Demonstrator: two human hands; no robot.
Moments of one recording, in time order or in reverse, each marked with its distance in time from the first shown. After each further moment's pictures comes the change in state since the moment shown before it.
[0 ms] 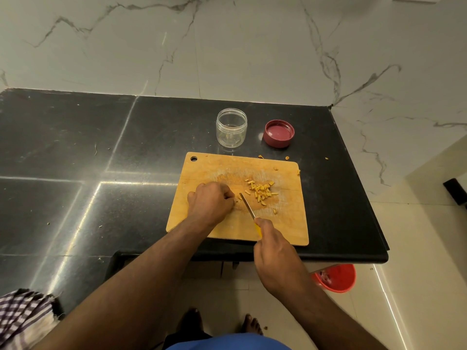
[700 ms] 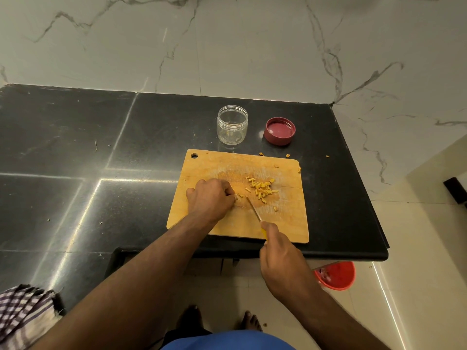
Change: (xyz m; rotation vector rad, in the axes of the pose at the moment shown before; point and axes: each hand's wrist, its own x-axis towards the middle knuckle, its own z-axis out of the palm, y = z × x) left_hand 0.001 0.001 0.000 0.022 0.029 -0.013; right_hand -0.014 0.003 -0.005 -0.064 -0.016 0.002
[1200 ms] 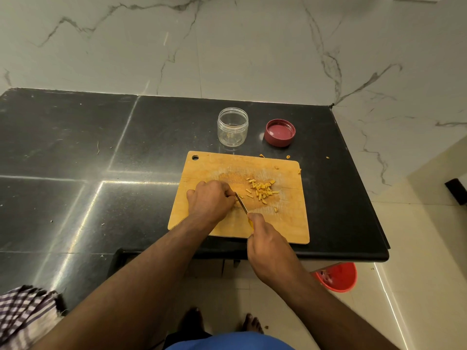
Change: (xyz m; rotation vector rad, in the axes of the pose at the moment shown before) left_hand -0.004 0.003 -0.002 0.014 0.013 -0.017; right_hand 0.027 -0.015 0.008 0.005 -0.032 -0.026
